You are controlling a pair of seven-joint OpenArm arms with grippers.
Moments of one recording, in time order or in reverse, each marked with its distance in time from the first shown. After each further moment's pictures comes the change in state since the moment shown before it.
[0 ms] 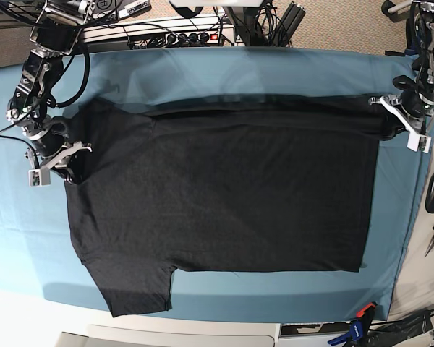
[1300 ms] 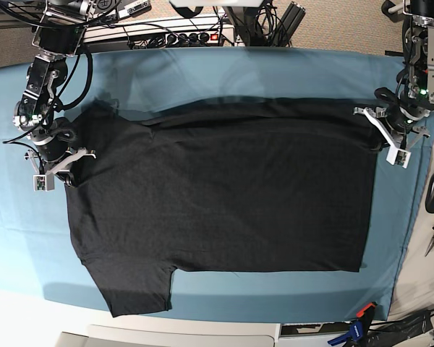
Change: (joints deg) left arm -6.3 -0.3 9.4 -0.1 9.6 4.7 -0.9; right arm 0.5 0.0 -4.3 0.0 -6.1 -10.8 1.6
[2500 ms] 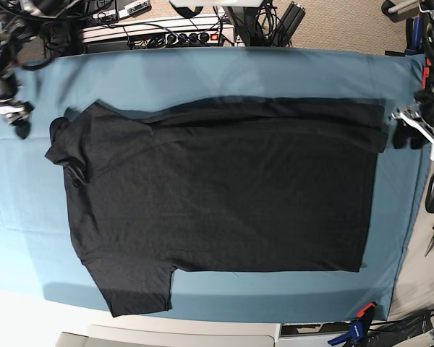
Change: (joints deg) left arm 3.9 0.5 -17.6 0.2 -15.7 -6.1 7.9; right arm -10.7 -5.2 33.8 4.3 29.8 -0.8 -19.9
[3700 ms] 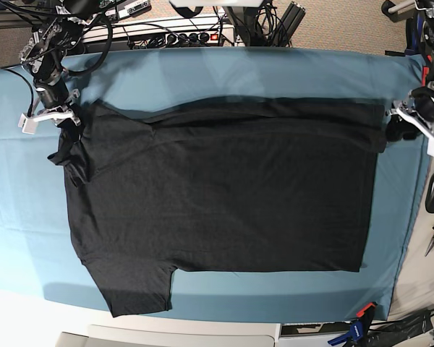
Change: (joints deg) left arm 0.0 1.2 0.0 -4.2 -4.8 4.2 3.1; right arm 1.9 -7.9 -9.7 -0.5 -1.6 2.4 1.1
